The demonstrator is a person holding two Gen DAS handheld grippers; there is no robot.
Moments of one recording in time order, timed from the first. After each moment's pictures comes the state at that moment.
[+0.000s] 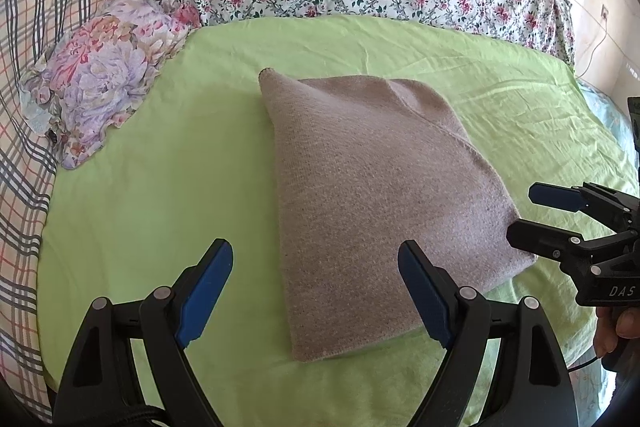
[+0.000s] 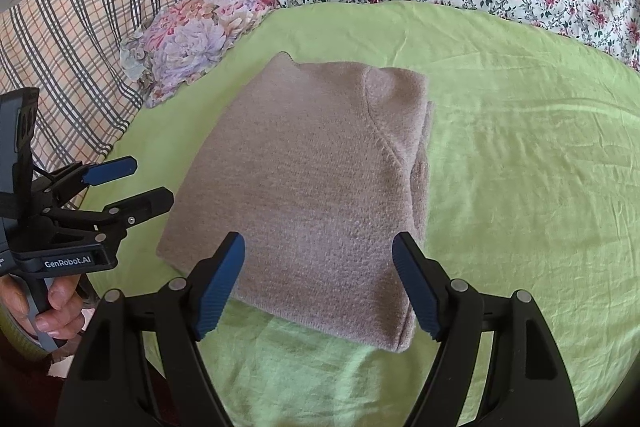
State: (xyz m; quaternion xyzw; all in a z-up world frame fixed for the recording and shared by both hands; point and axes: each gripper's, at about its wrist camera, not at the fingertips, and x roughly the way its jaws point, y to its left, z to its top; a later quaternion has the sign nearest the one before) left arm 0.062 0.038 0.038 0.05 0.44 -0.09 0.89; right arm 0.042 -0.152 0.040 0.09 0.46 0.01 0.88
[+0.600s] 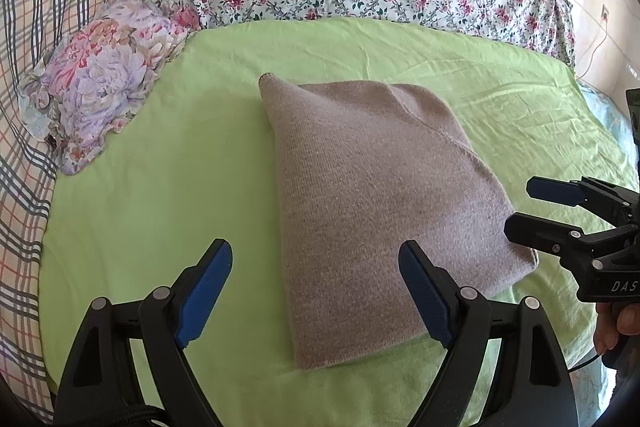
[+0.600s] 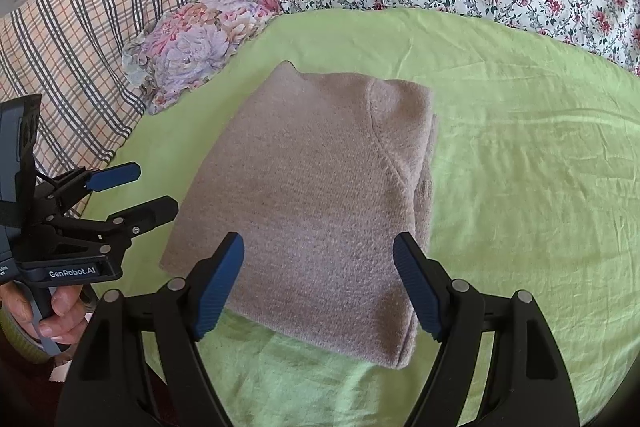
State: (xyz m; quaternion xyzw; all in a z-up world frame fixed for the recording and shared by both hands) left arm 0.067 0.035 0.041 0.05 0.43 -0.09 0.89; right arm 0.051 -0.150 0.045 0.09 0.46 0.02 0.88
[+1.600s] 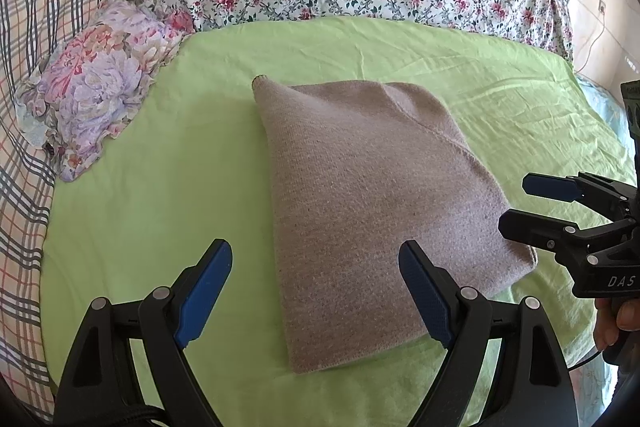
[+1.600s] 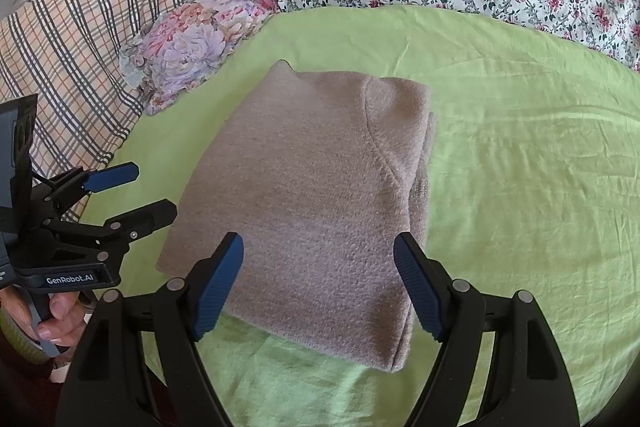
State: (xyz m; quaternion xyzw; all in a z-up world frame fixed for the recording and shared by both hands) left arm 0.068 0.028 0.042 0.06 0.43 -0.09 0.89; right arm 0.052 -0.153 0.043 0.10 0.46 0.02 0.88
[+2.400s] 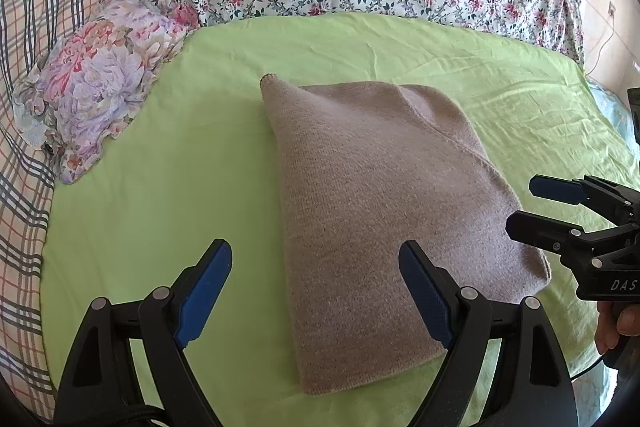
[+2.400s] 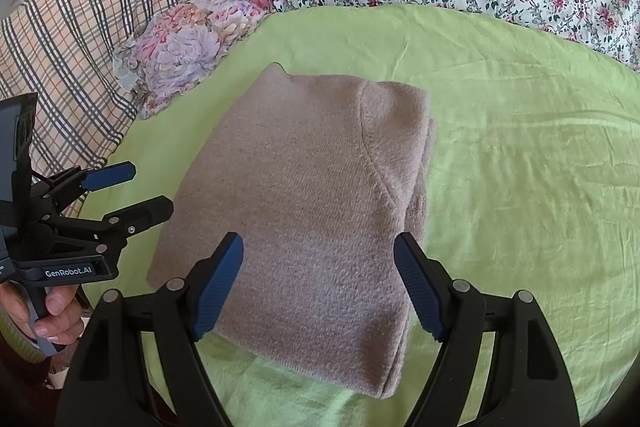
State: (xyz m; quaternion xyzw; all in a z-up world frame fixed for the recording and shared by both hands) left arm 0.095 0.031 0.038 0.06 0.44 -0.08 0.89; right arm 0.072 -0.161 0.039 0.10 0.47 0.02 0.88
